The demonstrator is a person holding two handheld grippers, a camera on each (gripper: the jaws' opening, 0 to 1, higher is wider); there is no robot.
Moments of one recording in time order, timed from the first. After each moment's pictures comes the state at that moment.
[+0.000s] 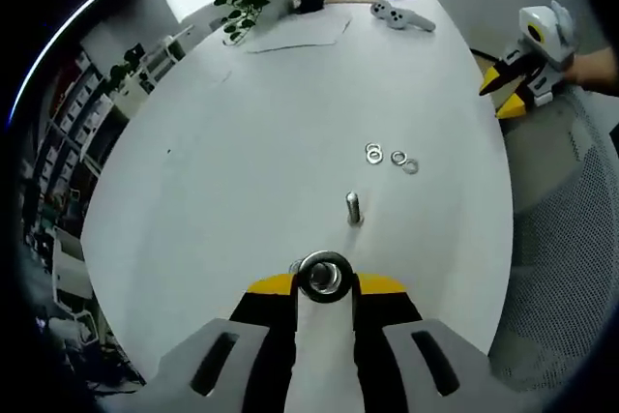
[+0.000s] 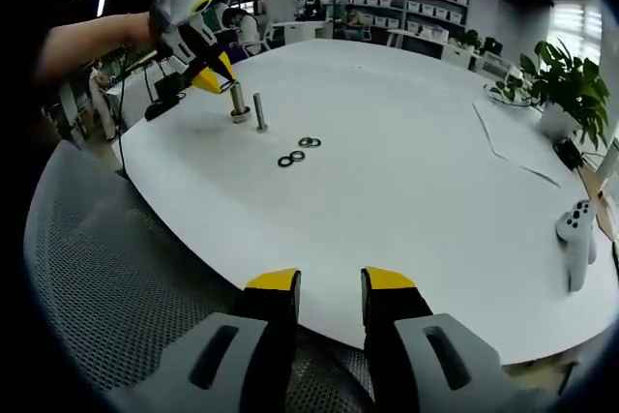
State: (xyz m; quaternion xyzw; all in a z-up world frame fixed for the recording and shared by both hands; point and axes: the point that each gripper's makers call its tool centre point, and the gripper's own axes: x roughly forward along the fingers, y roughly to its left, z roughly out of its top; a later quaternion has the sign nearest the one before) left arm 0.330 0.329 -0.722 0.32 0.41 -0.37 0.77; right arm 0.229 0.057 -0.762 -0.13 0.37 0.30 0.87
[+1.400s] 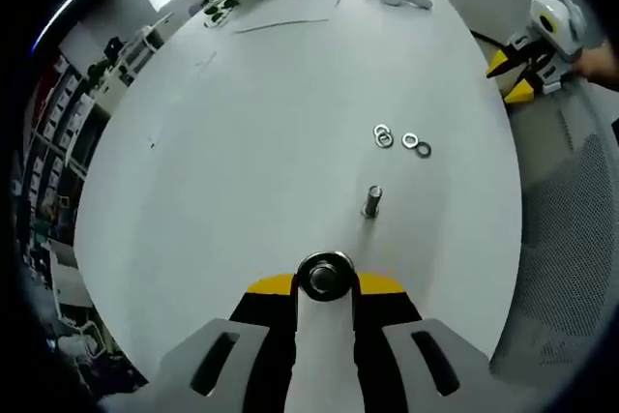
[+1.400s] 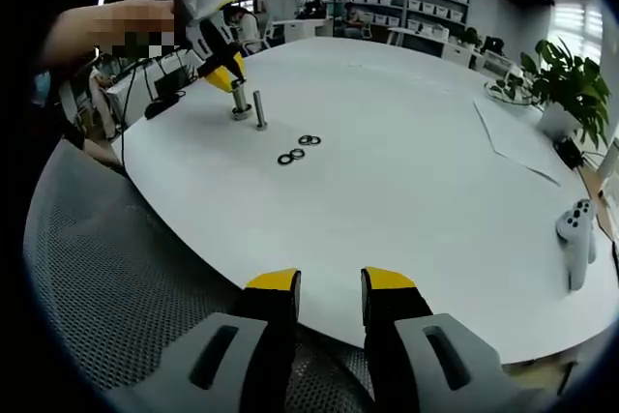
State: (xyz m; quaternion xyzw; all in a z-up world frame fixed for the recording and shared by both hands) left arm 0.345 0.330 -0.739 0.35 0.46 -0.39 0.72; right arm 0.229 0.056 -0.763 -0.14 0.37 0.30 0.87
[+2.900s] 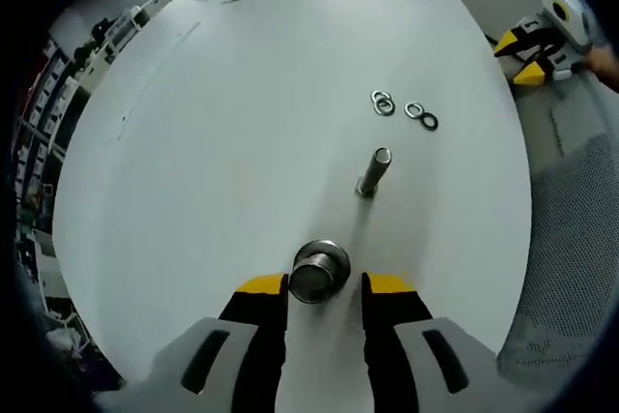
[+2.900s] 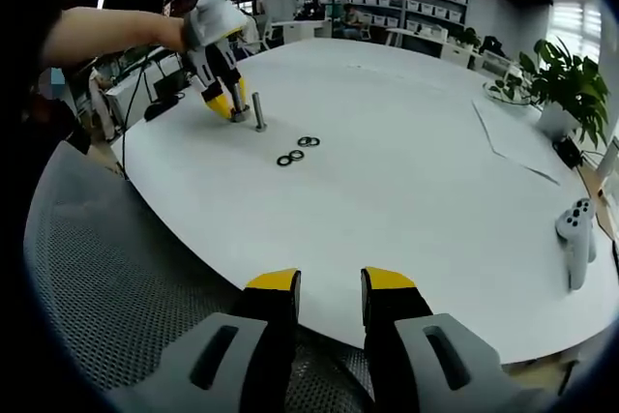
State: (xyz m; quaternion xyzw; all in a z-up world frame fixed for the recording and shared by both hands) left arm 0.335 0.339 -0.778 0.32 0.50 -0.40 0.70; right arm 0.229 0.057 -0.763 -0.13 0.37 0.30 0.87
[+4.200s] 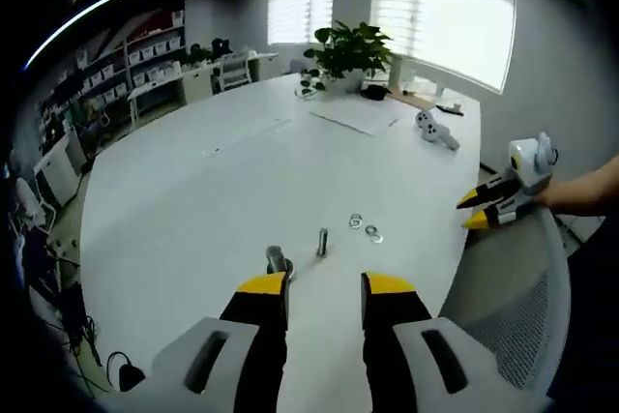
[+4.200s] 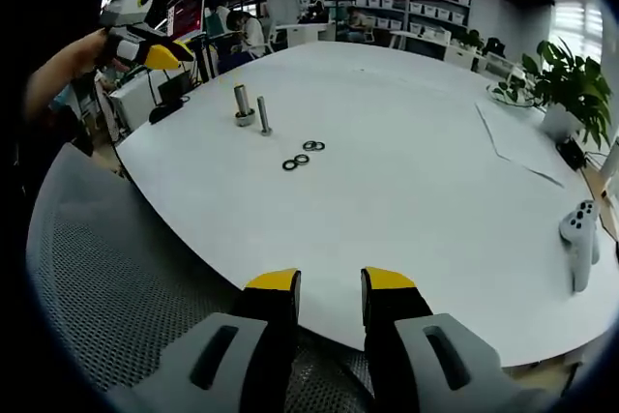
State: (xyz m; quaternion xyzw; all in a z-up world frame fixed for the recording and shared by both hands) left arm 0.247 0.328 -0.661 0.11 0.34 -0.31 0.88; right arm 0.230 0.060 -0.759 -0.12 0.36 0.31 0.87
